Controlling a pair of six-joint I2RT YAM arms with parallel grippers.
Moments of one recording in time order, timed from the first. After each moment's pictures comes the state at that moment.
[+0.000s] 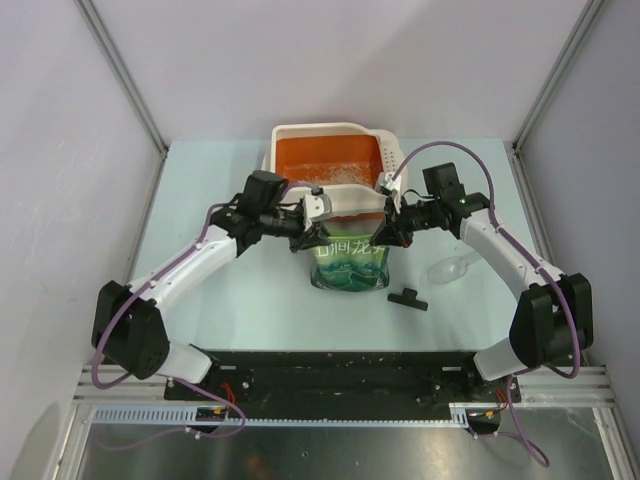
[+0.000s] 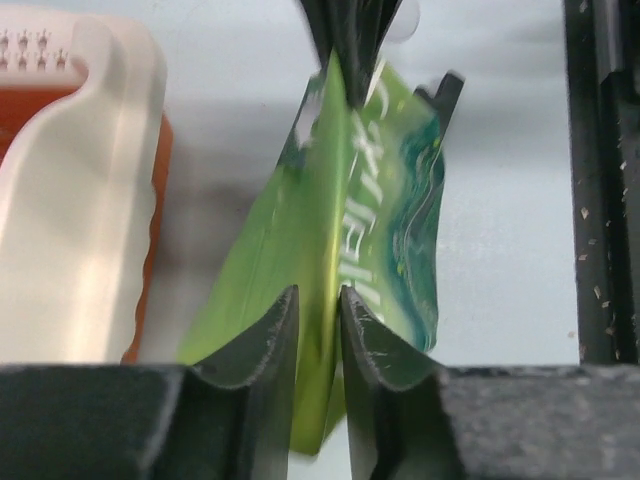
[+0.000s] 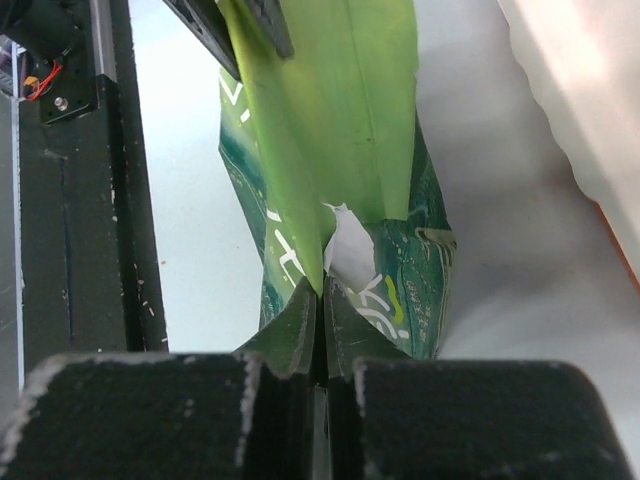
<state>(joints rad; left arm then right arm) -0.52 1.43 1.12 -0.33 0.80 0.60 0.32 1.48 1.20 -0.58 -0.95 -0.55</state>
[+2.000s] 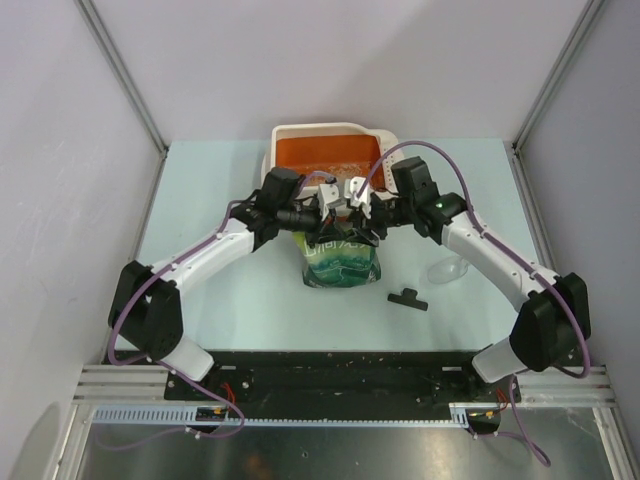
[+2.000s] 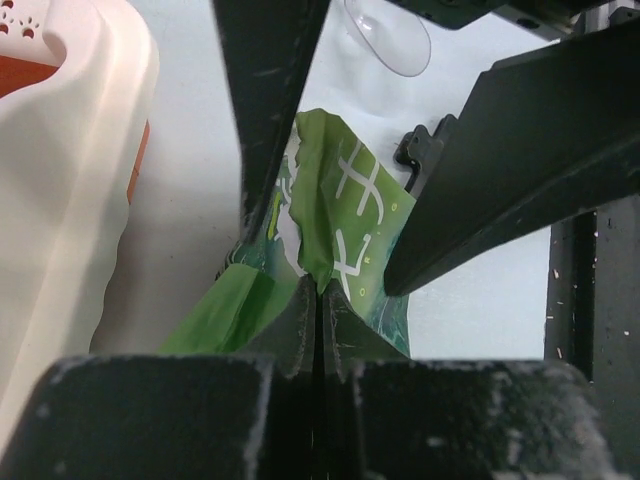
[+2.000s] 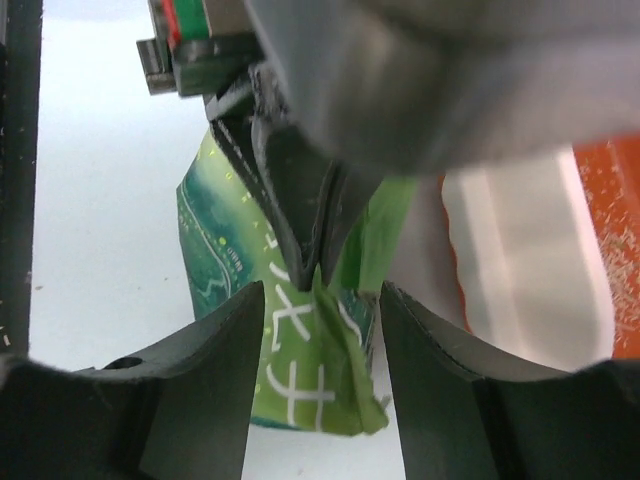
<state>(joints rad) -0.57 1.55 1.18 -0.23 0.74 0.34 0.53 1.48 1.28 -0.49 -0.72 -0.71</state>
